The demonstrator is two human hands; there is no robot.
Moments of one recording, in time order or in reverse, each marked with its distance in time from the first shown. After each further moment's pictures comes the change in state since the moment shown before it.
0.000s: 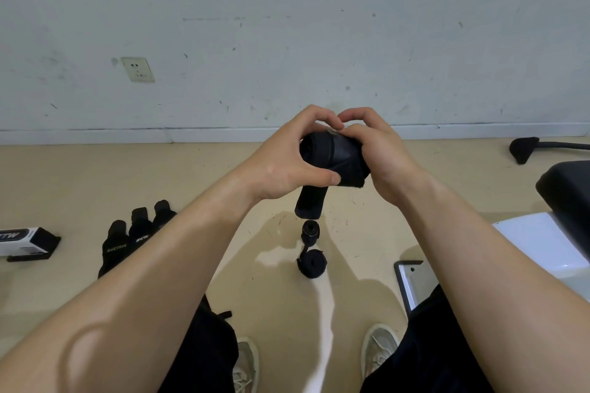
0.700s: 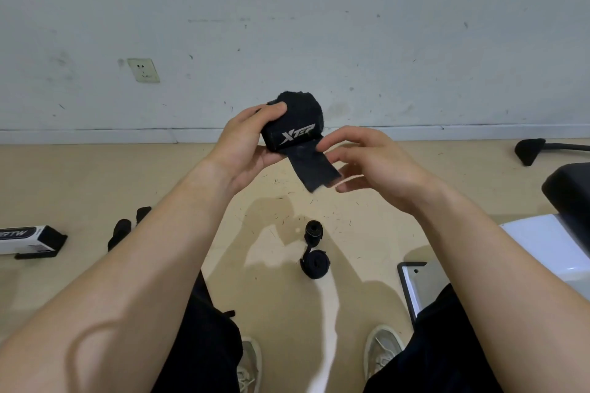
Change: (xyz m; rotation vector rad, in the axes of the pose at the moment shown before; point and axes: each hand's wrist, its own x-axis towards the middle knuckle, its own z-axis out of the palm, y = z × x) left_hand 0.007 -0.014 -0.033 -0.747 0.414 -0.297; right_hand -0.017 -0.004 -0.006 -0.212 -0.301 0.003
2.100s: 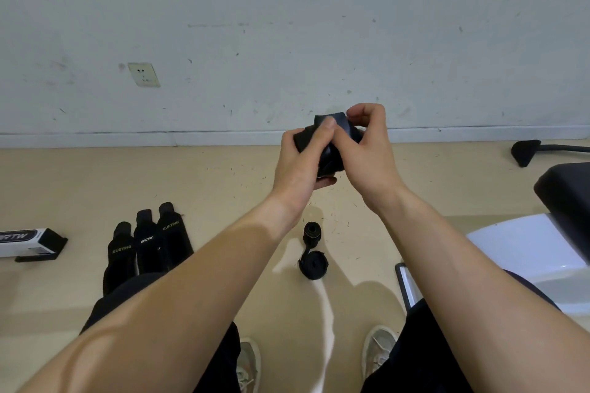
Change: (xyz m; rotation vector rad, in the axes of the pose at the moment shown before) left_hand -0.027 -0.052 0.063 0.143 0.055 0.063; right_hand 0.022 0.013 0.025 0.160 0.505 -0.285
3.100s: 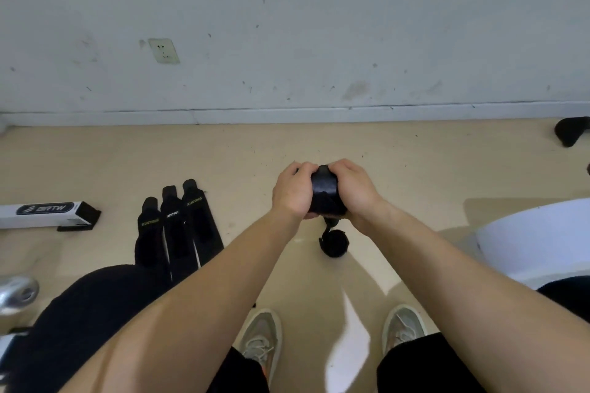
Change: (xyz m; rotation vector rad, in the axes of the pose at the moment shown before) left_hand 0.009 -0.068 -0.052 0.245 0.223 -0.262; right_hand -0.027 0.086 0.040 0.025 -0.179 0.575
